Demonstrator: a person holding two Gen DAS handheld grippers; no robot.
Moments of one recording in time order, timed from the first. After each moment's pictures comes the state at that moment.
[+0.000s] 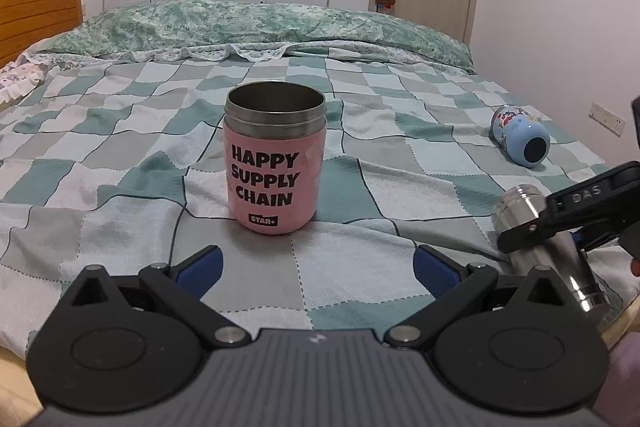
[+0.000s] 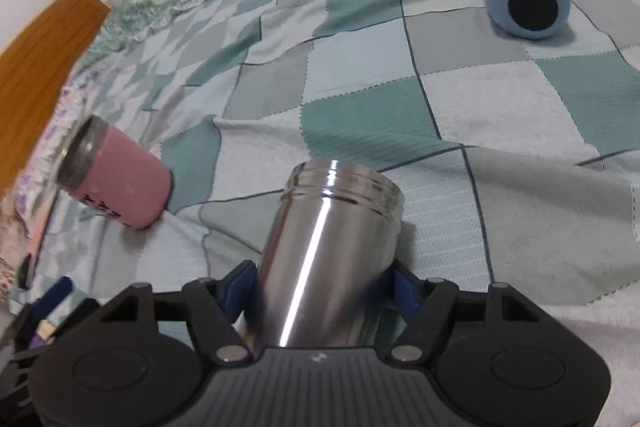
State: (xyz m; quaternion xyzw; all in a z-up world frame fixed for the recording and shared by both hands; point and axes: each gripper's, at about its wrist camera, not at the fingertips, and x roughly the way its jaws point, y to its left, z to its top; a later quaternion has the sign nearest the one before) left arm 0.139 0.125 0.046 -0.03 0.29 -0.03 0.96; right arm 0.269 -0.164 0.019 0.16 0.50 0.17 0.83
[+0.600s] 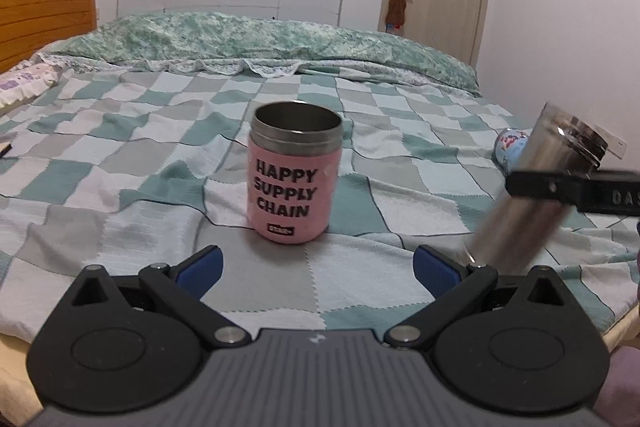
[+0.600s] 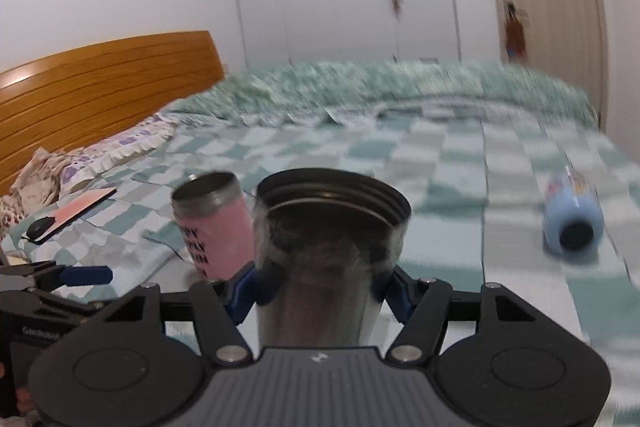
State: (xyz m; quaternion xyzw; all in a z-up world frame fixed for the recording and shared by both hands) left arm 0.121 0.139 0.057 -0.04 0.26 -0.01 0.96; right arm 0.206 -0.114 0.085 0.00 0.22 0.26 0.94
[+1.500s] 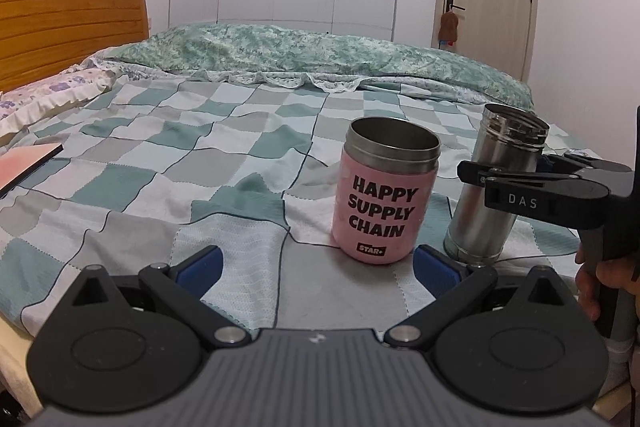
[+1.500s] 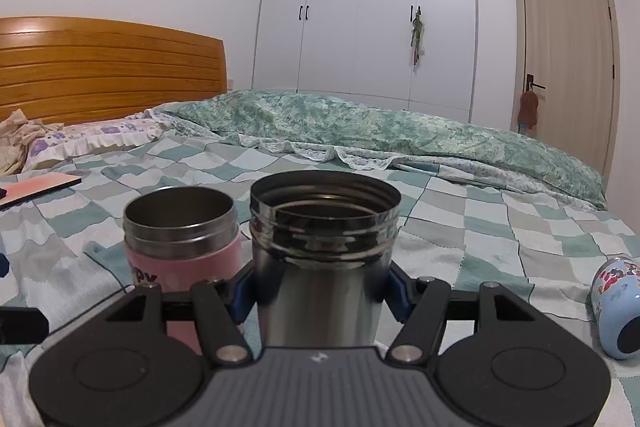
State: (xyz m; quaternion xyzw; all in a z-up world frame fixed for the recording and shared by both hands) left arm 0.128 0.177 0.053 -0.04 0.24 0.06 0.97; right arm 0.269 -0.019 0.045 -0.07 0.14 0.24 0.96
